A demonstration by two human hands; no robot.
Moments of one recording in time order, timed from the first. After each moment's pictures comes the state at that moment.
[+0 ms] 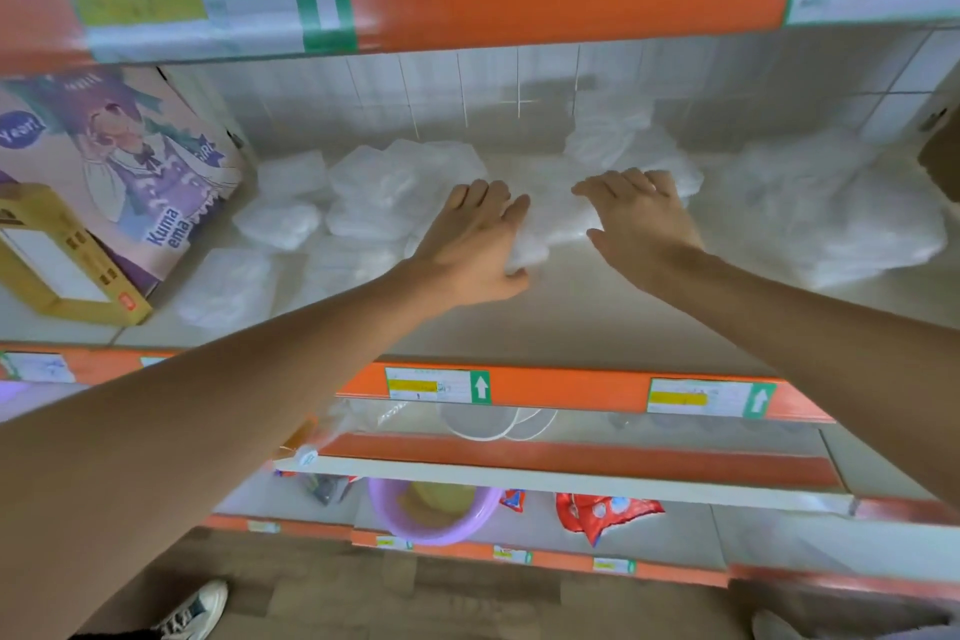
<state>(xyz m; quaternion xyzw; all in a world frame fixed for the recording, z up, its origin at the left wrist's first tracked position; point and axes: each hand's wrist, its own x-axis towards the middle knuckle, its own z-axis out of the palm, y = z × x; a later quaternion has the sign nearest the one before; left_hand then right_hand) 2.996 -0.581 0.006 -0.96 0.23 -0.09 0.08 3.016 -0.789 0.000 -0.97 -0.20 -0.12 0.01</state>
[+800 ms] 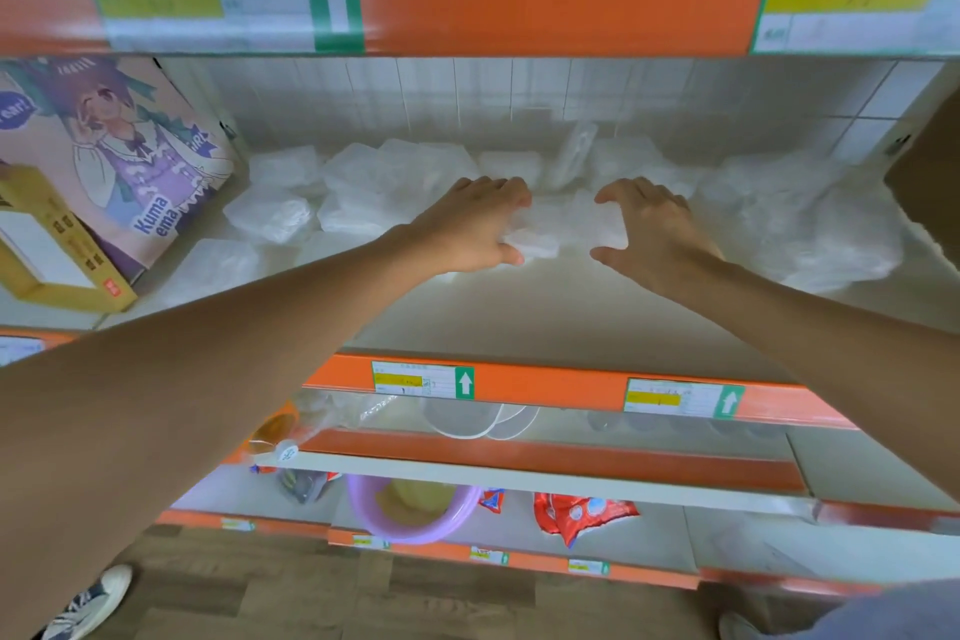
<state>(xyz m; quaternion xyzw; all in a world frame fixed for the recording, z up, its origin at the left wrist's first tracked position) 3.008 -0.587 0.031 -0.97 0.22 0.02 -0.11 2.994 -0.811 0.024 -0.98 -0.13 -0.04 0.11</state>
